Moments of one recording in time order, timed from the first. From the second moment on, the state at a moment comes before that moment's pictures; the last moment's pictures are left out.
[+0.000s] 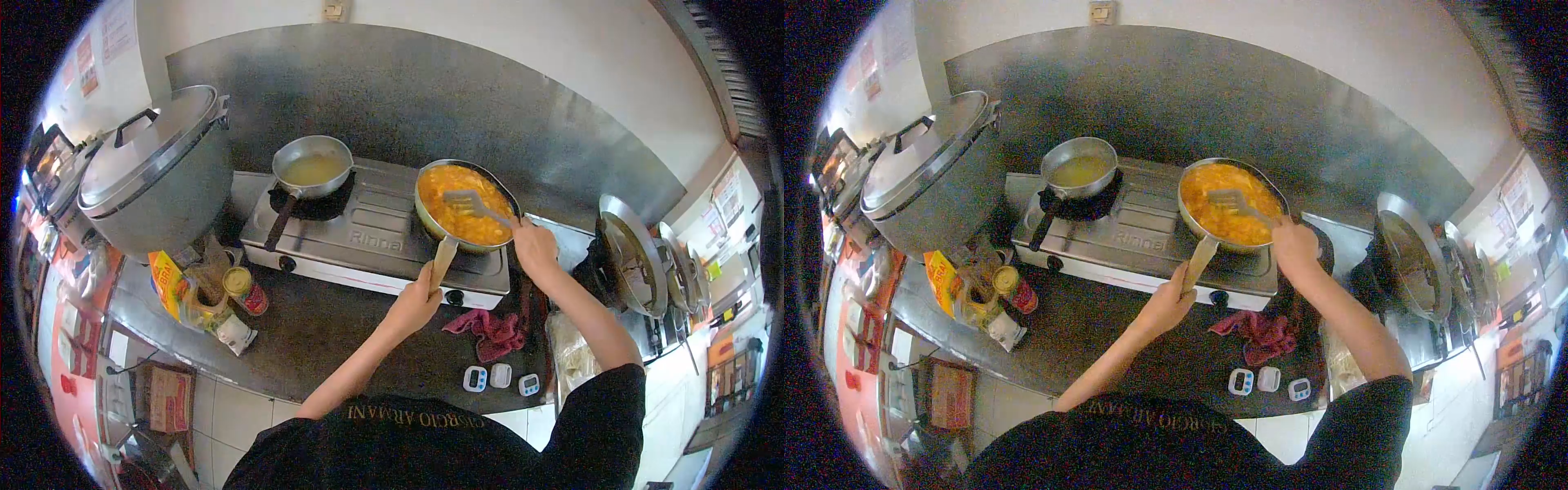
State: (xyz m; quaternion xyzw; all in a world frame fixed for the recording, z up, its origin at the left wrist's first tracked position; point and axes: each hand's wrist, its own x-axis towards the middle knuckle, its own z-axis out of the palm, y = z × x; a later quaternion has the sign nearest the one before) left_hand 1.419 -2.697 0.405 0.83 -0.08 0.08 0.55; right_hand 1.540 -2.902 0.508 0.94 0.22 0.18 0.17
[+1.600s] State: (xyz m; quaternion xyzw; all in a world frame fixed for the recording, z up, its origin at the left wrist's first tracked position) left_hand 1.420 -2.698 0.407 0.84 -0.06 0.07 0.54; right_hand 1.531 -2.911 0.511 0.96 0.25 0.15 0.04
